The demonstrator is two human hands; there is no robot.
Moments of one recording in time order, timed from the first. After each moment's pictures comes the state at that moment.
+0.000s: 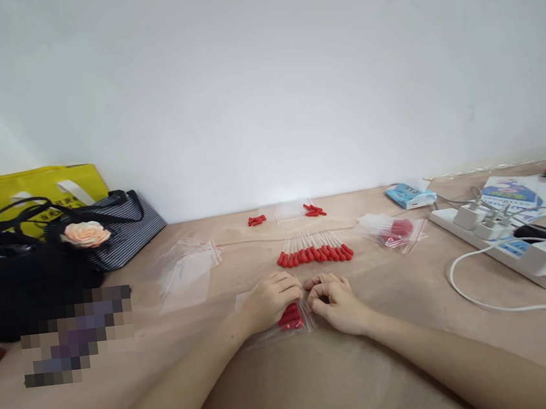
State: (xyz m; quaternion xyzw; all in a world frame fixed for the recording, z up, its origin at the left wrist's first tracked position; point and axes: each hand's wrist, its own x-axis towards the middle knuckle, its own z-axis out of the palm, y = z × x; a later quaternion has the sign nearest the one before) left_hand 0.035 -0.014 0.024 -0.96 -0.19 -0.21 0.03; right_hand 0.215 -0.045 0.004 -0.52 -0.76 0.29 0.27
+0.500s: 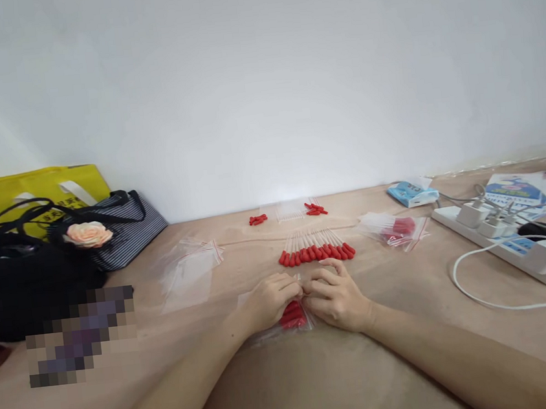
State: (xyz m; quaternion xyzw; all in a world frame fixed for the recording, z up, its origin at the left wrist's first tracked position) left_hand 0.032 -0.013 0.021 -0.96 -0.21 -0.20 0.02; right_hand 0.221 -0.038 0.001 -0.32 -0.90 -0.05 0.28
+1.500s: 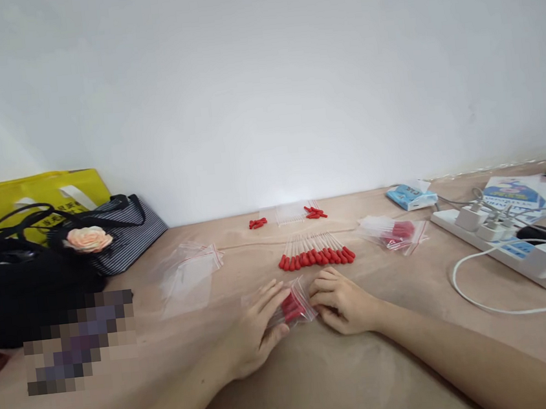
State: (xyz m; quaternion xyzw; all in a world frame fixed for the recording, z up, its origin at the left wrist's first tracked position) left_hand 0.001 -0.049 0.022 -0.91 -0.37 -0.15 -0.06; right_hand 0.234 -0.025 -0.004 -0.25 -0.92 0.03 0.30
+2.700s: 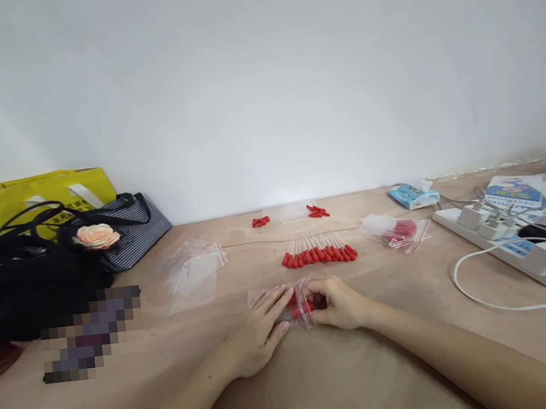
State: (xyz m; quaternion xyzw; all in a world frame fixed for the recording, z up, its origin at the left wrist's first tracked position) left_hand 0.000 -0.058 0.019 -0.90 -0.40 -0.10 -0.12; right_hand 0.213 -0.034 0.008 -0.33 -0.84 0.29 0.31
